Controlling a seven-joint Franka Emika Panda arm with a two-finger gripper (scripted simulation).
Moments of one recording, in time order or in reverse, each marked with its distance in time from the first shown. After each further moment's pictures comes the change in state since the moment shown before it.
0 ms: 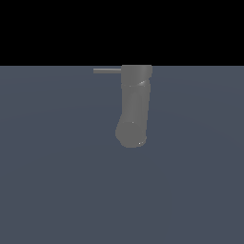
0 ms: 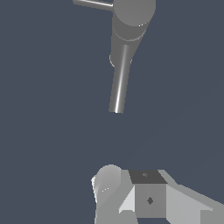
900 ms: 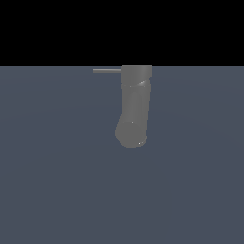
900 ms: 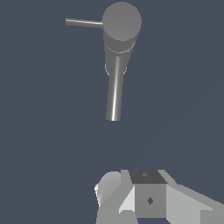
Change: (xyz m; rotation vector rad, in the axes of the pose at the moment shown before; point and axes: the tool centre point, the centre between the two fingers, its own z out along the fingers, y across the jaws) arm 0.012 0.012 -0.011 0.017 0.042 0.064
